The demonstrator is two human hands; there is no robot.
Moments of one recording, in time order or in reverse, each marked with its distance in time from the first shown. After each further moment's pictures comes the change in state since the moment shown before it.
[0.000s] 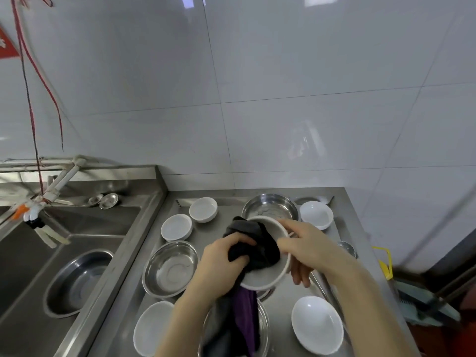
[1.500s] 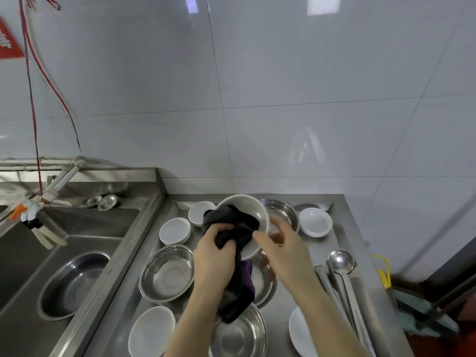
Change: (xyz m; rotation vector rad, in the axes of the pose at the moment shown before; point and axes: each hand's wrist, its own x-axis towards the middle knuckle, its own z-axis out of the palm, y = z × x) left_hand 0.010 0.012 0.006 -0.272 0.394 -0.219; right_hand 0.005 -0.007 0.044 0.174 0.342 -0.125
